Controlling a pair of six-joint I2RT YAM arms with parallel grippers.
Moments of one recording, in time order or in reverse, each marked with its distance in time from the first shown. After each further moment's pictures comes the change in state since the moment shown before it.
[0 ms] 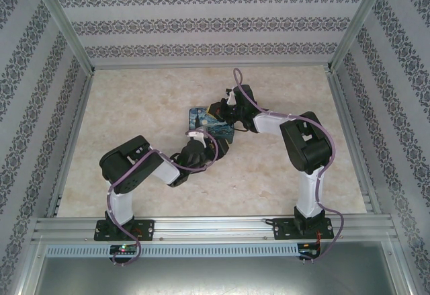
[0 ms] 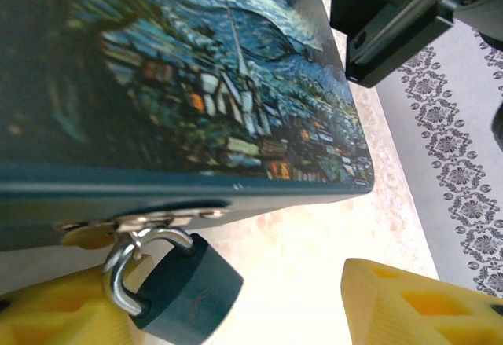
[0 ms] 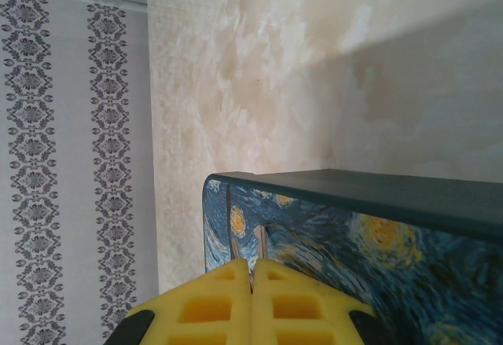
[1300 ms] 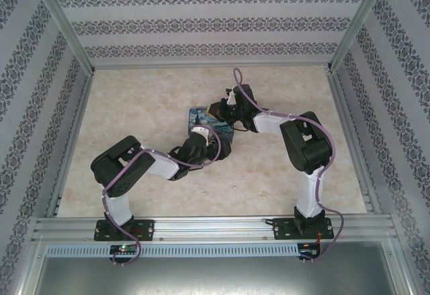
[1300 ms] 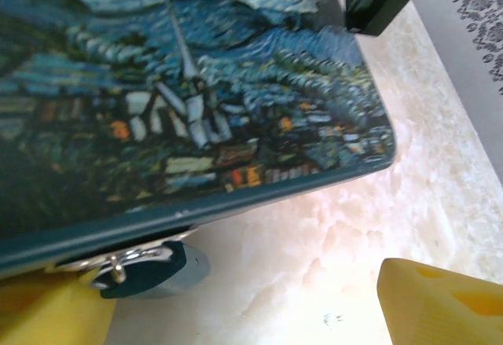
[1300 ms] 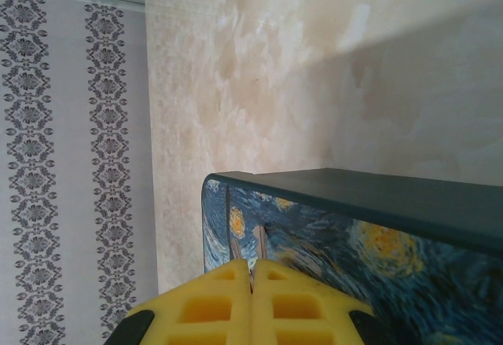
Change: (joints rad) left arm 0.035 -0.068 0.067 -0.264 0.071 0.216; right arm 0.000 0.000 0.004 -0.010 0.004 0.000
